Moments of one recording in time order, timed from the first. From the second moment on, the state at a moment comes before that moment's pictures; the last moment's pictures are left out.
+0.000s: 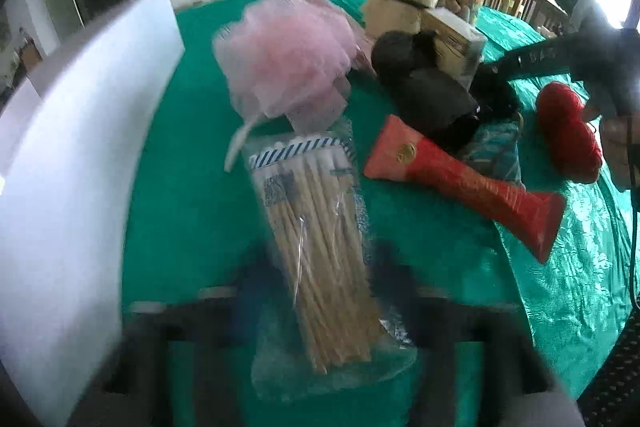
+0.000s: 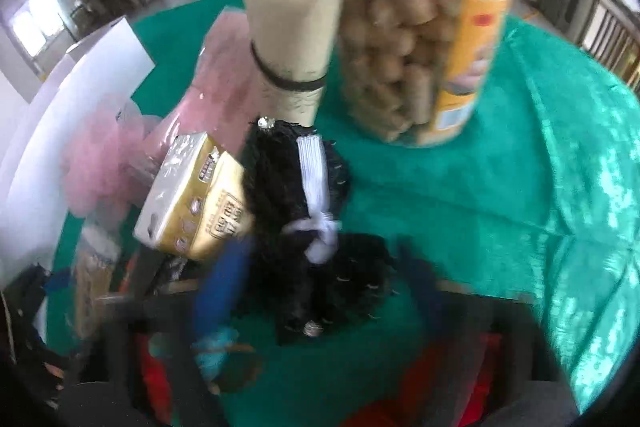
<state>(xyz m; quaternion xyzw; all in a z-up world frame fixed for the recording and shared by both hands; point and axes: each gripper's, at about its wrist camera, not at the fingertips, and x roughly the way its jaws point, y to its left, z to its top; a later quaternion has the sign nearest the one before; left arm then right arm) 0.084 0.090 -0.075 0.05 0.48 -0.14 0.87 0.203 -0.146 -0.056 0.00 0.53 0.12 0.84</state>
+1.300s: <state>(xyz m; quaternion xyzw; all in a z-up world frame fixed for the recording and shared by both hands) -0.002 0.156 -0.027 -0.06 0.43 -0.17 0.89 0.096 0.008 -0.027 -0.16 0.44 0.30 0.83</state>
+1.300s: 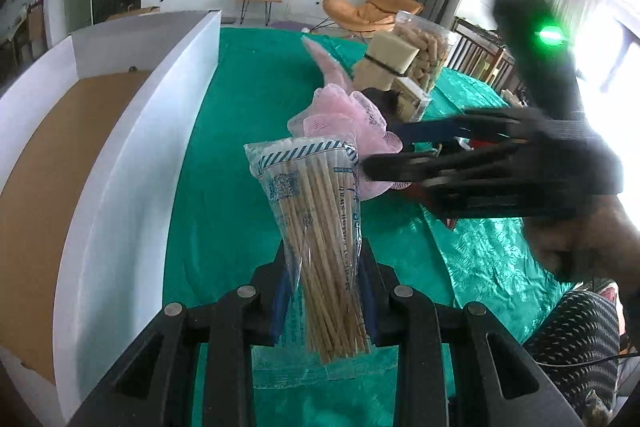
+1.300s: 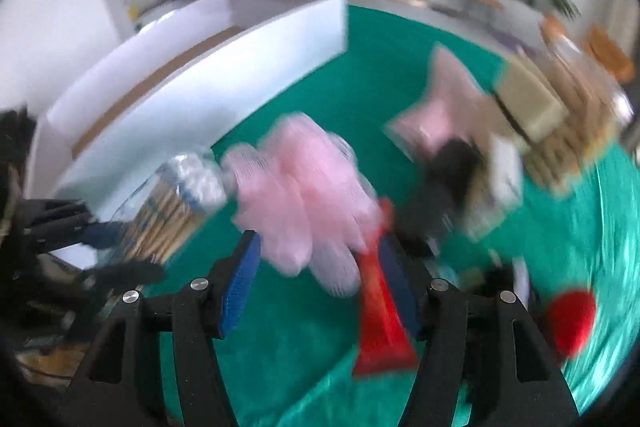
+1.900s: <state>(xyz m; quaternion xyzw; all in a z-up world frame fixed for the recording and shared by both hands) -0.030 0.228 0.072 -0.09 0.33 -0.14 0.93 0.113 -0.024 0.079 0.00 0.38 0.26 0.89</state>
